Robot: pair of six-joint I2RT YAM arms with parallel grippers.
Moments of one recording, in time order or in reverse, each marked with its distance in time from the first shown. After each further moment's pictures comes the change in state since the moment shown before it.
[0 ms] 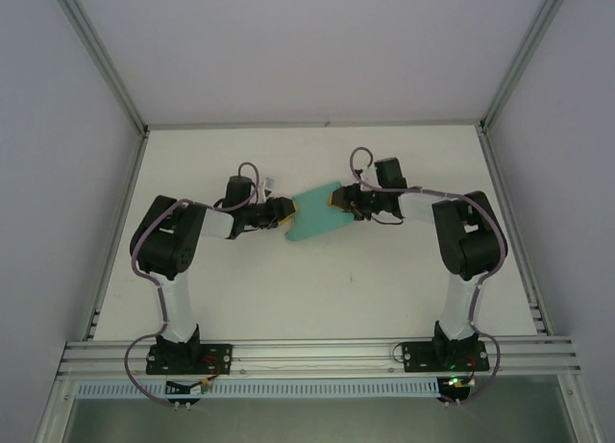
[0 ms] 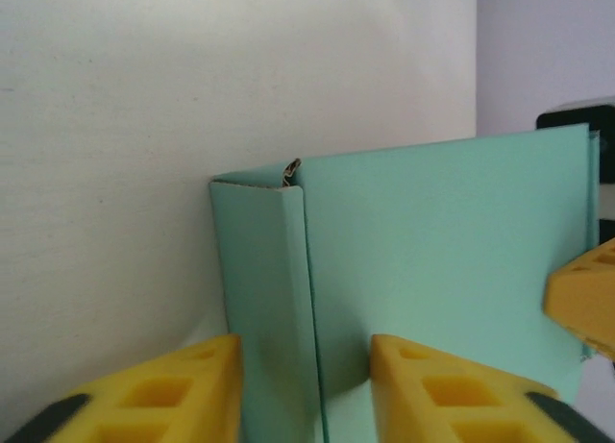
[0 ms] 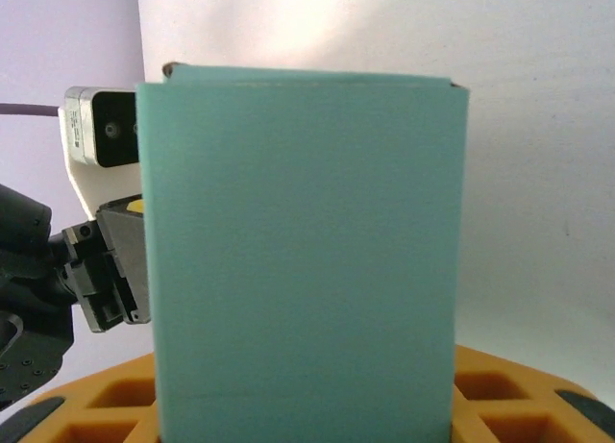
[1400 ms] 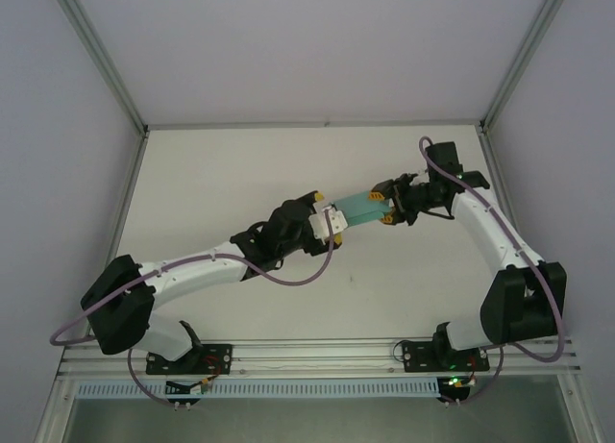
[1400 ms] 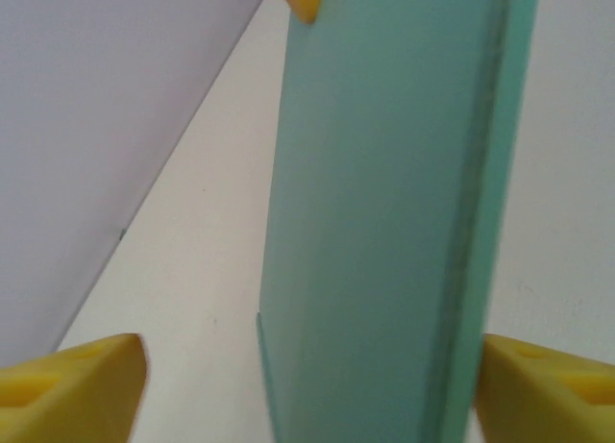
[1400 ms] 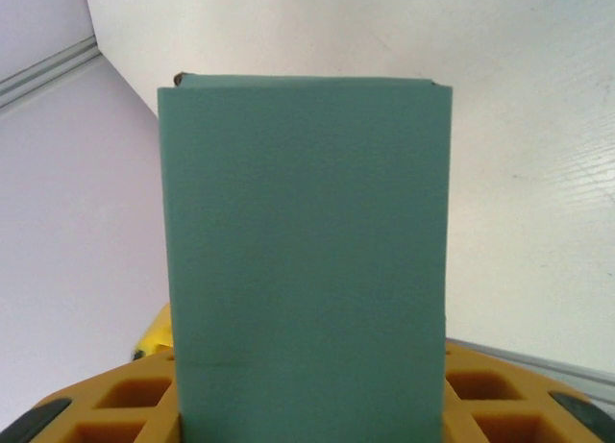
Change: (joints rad) left arm -0.618 -0.515 -0.025 -0.232 -0.888 1.345; right arm -0.177 -0.468 0.097 -0.834 0.008 0.391
